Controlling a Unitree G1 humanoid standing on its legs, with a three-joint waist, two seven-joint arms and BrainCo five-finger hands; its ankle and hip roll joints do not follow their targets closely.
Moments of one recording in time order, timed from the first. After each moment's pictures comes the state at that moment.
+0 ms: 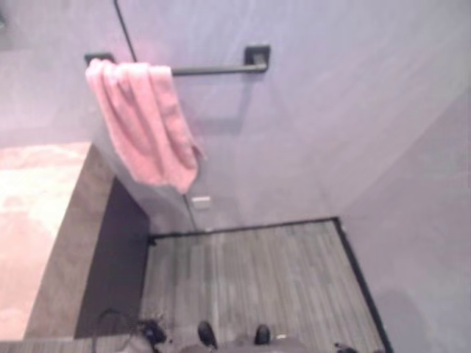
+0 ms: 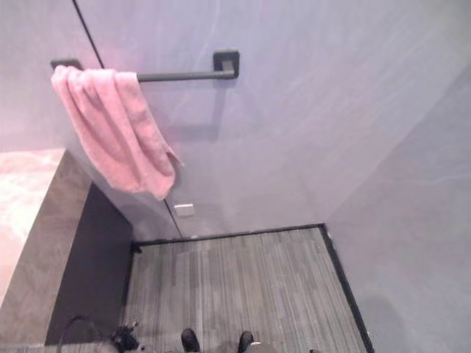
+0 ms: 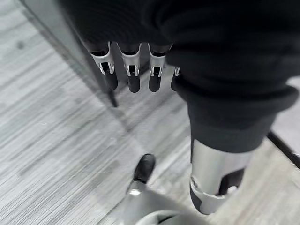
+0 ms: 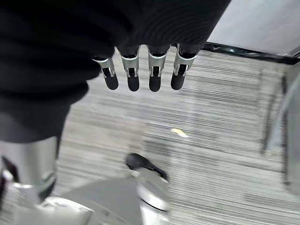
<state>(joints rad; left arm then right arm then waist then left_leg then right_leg) -0.04 0.29 -0.34 1.35 0.17 -0.07 0.11 0.08 -0.32 0.25 1.26 0.00 -0.07 -0.01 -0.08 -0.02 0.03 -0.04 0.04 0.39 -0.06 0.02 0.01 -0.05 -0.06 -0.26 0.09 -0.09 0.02</state>
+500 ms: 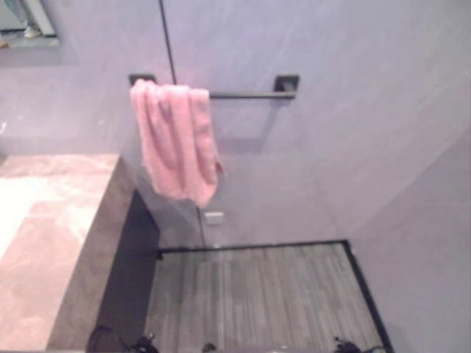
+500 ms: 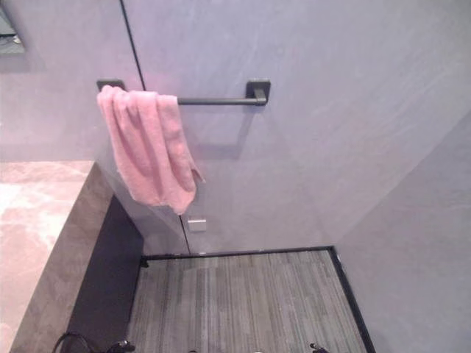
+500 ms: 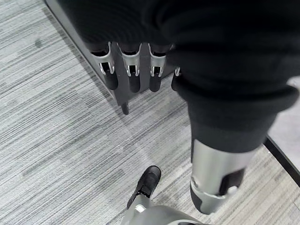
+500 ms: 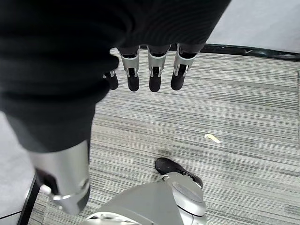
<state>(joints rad) -0.03 0.29 -0.33 1.36 0.17 -0.06 0.10 0.04 -0.31 0.23 1.27 0.00 -0.07 -0.02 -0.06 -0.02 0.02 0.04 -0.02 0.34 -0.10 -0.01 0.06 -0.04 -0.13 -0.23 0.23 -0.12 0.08</state>
